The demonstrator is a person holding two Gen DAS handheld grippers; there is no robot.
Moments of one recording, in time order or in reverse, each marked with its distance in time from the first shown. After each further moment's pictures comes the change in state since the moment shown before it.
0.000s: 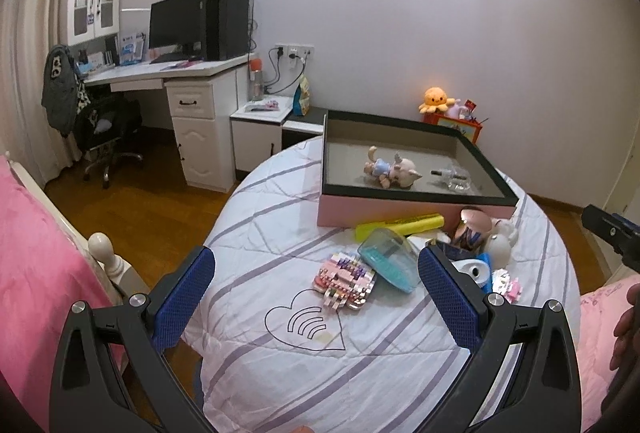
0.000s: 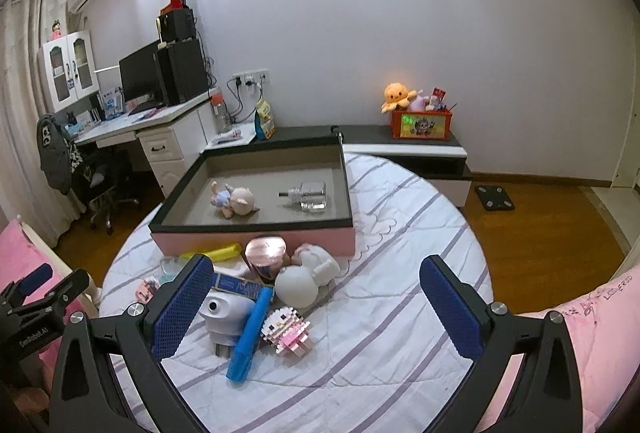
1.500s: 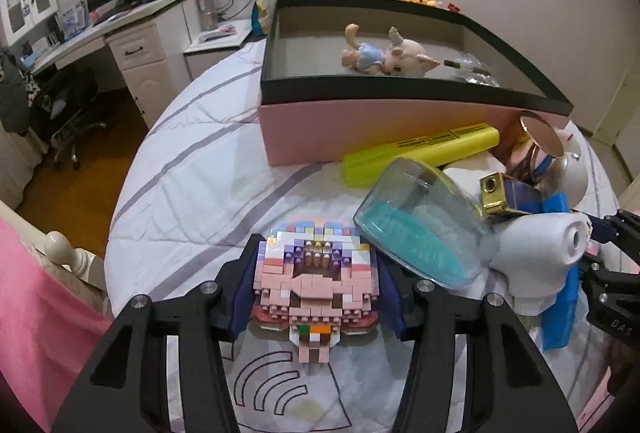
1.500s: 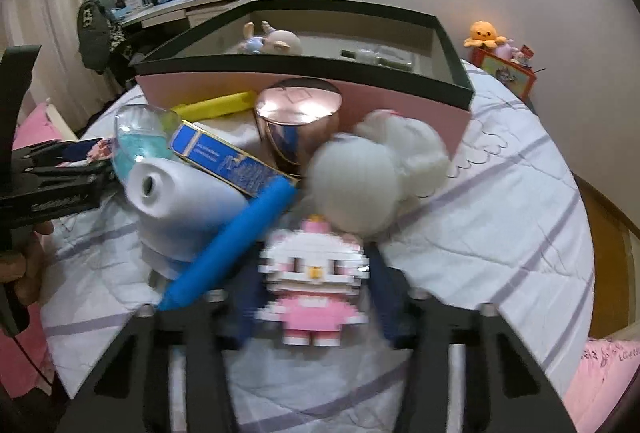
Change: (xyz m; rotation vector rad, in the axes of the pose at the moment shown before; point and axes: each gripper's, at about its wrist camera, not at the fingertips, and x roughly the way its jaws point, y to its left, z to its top) left arm 0.131 -0.024 -0.014 0.153 0.308 -0.073; right arm 0.115 0.017 -0.055 -0.266 0.310 0.161
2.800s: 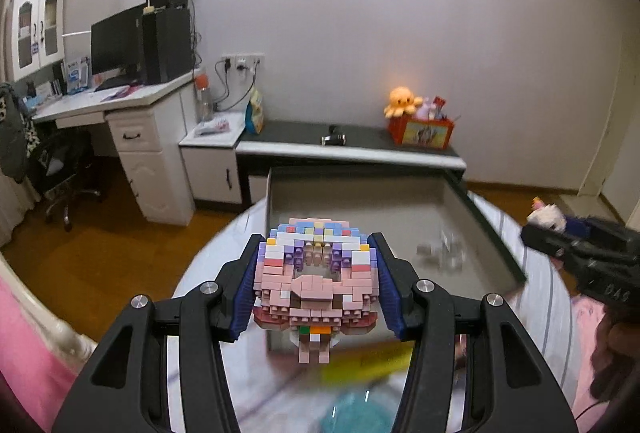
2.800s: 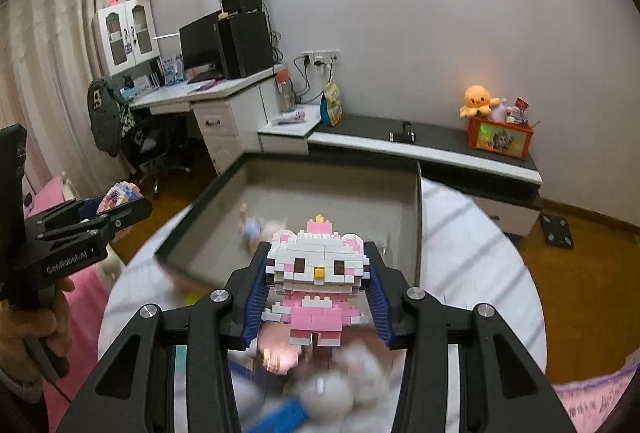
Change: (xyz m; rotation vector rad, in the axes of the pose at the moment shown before) left arm -0.062 0.007 0.132 -0.024 -0.322 -0.050; right arm -0.042 -0.038 0.140 0.090 -0.279 0.061
